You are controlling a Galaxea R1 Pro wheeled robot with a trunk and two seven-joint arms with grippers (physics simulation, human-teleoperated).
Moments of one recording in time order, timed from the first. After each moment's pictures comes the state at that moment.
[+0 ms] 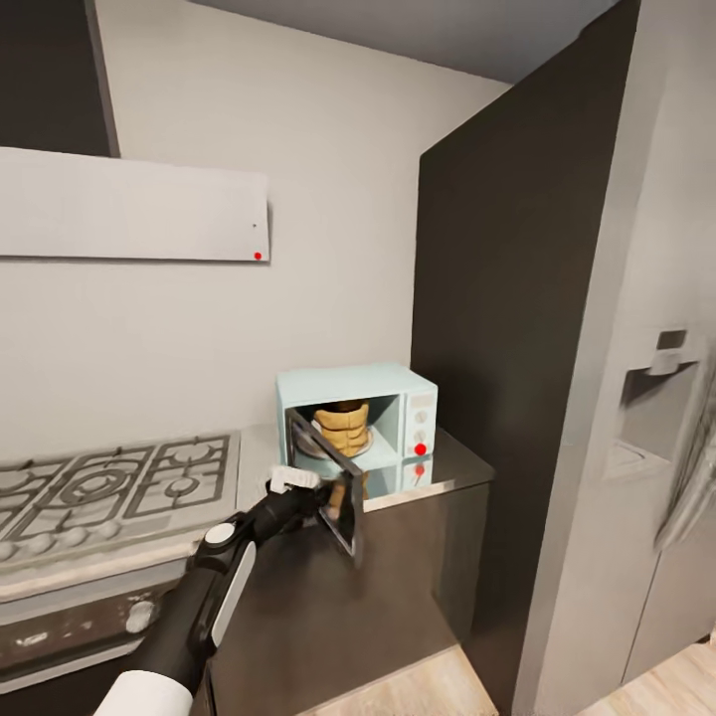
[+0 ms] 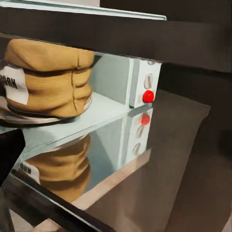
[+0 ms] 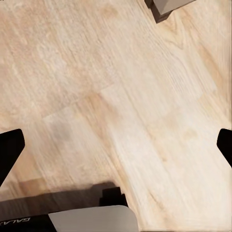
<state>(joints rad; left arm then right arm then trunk) -0.48 -0.09 -0.06 -1.14 0.01 0.22 -0.37 -0.30 -0.03 -0.35 0.07 0.25 -0.17 -0.09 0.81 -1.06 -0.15</state>
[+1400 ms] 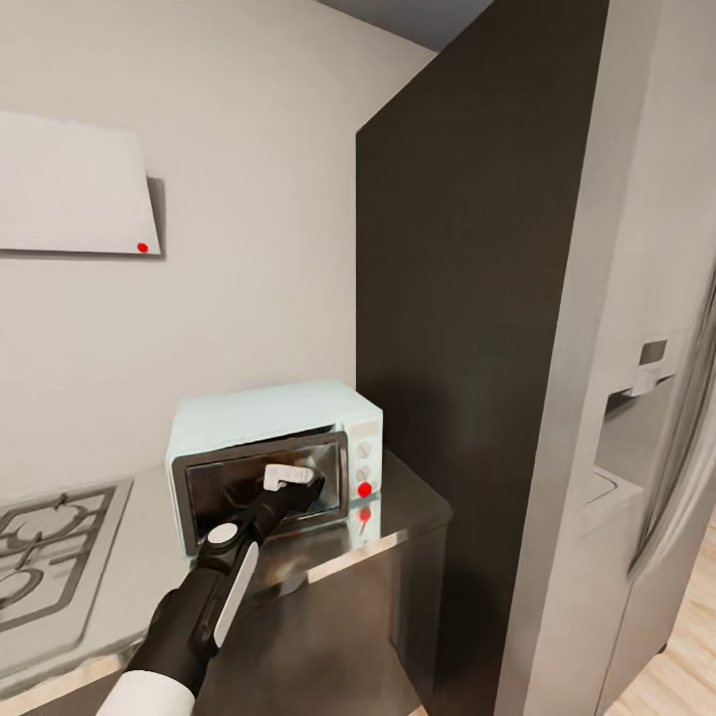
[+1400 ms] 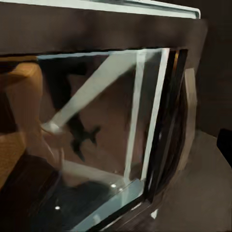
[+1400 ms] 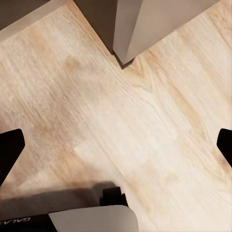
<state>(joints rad) -0.48 -0.10 -0.07 -1.14 0.01 0.22 -0.20 -0.30 -0.03 -0.35 0.07 0.25 -0.17 -0.09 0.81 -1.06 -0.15</state>
